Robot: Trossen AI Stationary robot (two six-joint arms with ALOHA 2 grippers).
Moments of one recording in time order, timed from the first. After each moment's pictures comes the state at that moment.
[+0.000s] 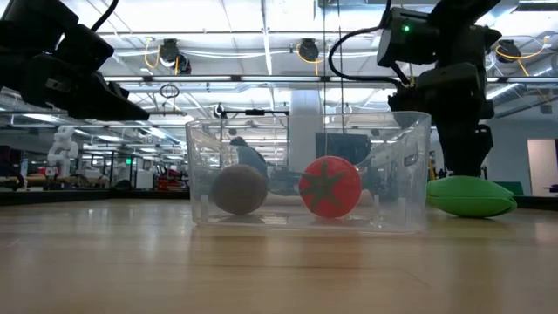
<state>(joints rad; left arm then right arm) 0.02 0.44 0.10 0.05 -0.05 0.13 -0.03 1.38 0.76 -0.74 -0.23 0.72</state>
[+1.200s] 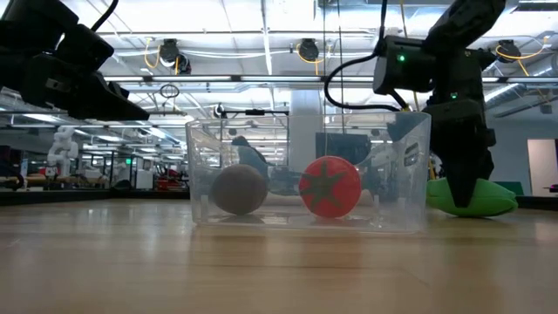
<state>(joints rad) 0.02 0.44 0.10 0.05 -0.05 0.13 -0.02 1.51 0.71 -0.63 -0.23 0.69</state>
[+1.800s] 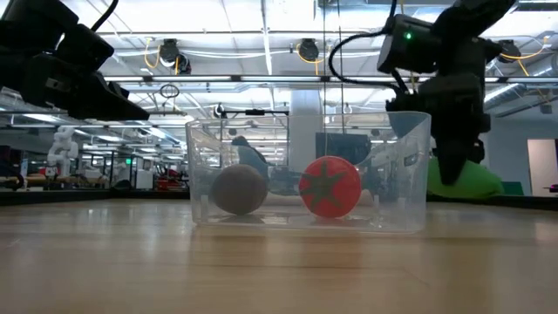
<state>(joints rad) 0.02 0.44 0.10 0.05 -0.05 0.13 -0.02 1.40 0.70 -0.58 -0.24 0.67</state>
